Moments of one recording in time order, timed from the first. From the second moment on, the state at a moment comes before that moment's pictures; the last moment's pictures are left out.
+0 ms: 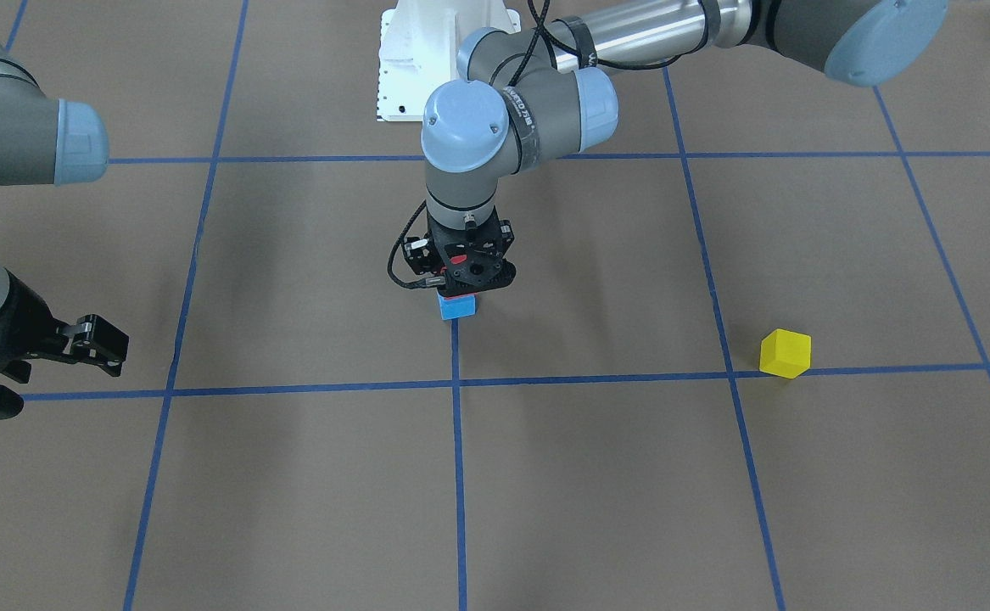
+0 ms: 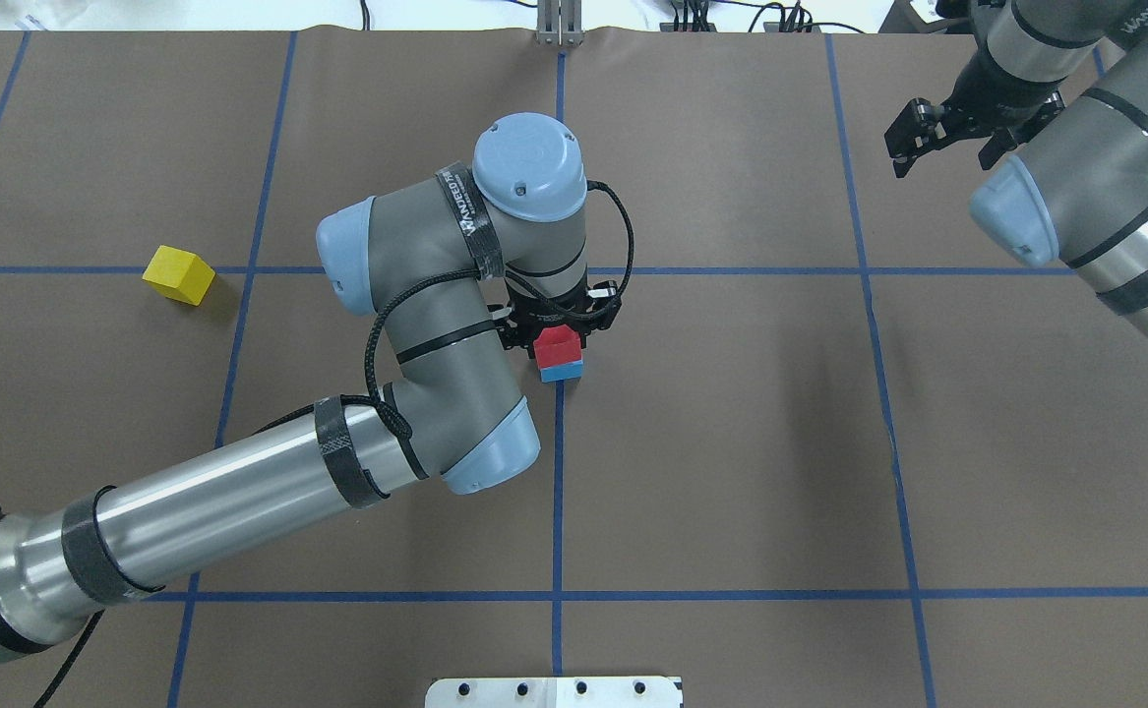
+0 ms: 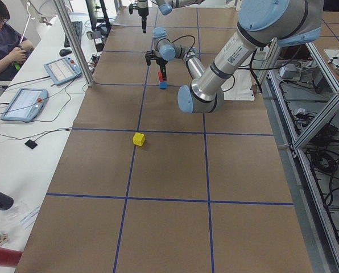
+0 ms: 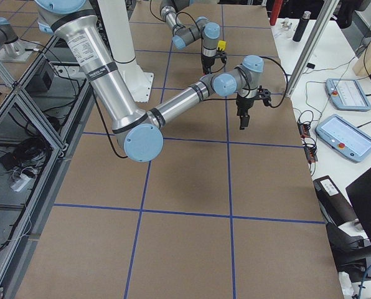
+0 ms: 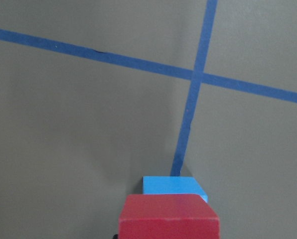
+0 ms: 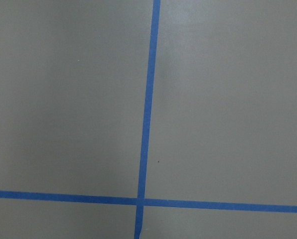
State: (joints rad) left arm -0.56 -2.53 -1.36 -1.57 -2.00 -1.37; right arm 1.08 -1.07 1.61 -1.69 2.16 0.57
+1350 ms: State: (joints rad) left arm -0.58 -2.53 -1.40 -1.61 -1.99 -1.37; right arm 1.09 -1.07 1.61 -1.69 2.16 0.57
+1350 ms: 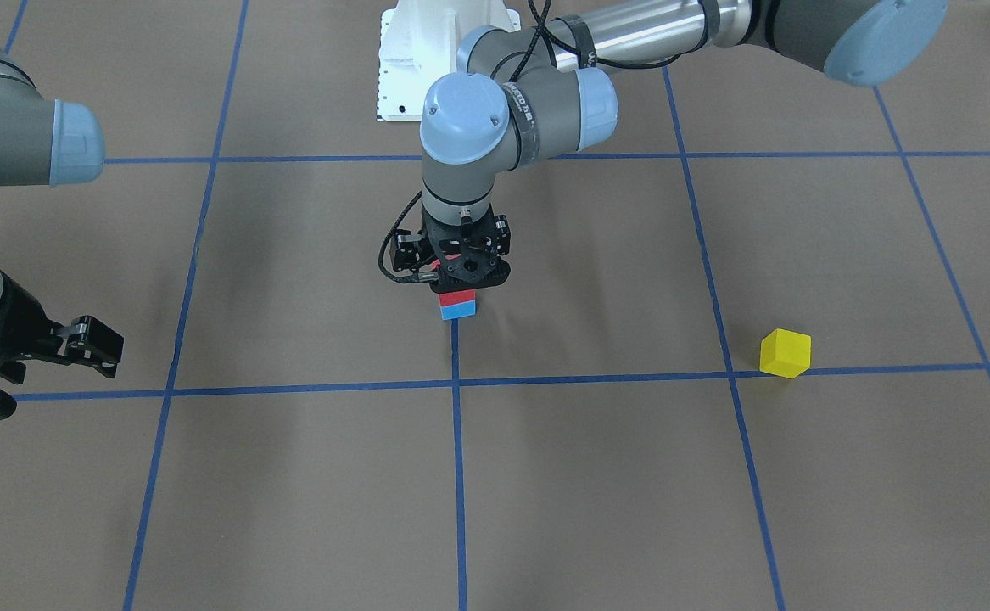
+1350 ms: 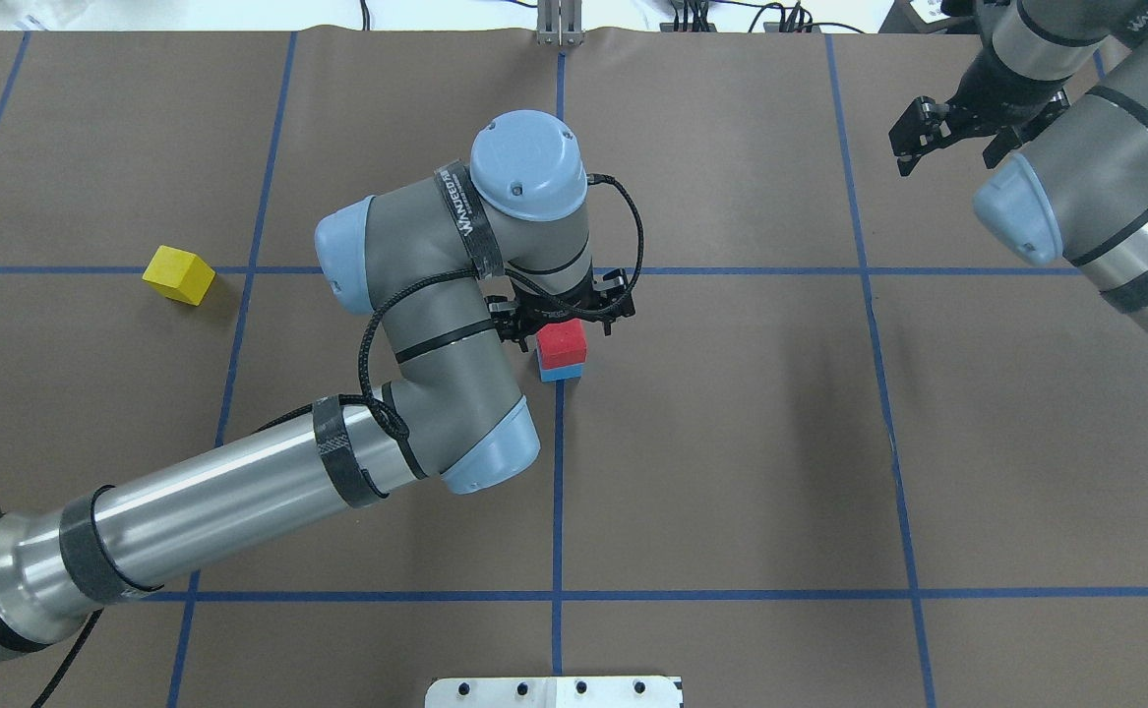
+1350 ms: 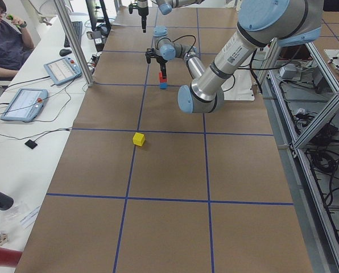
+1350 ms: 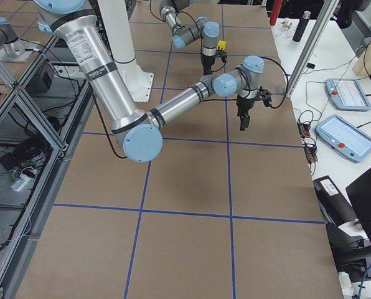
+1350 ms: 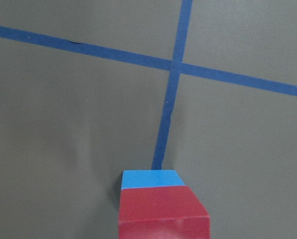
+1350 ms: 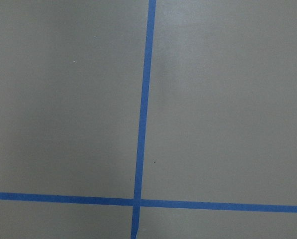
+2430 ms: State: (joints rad) left arm -0.89 -1.89 -1.88 -1.62 -2.03 -0.59; right arm 1.09 -1.07 1.60 -1.69 2.16 0.57
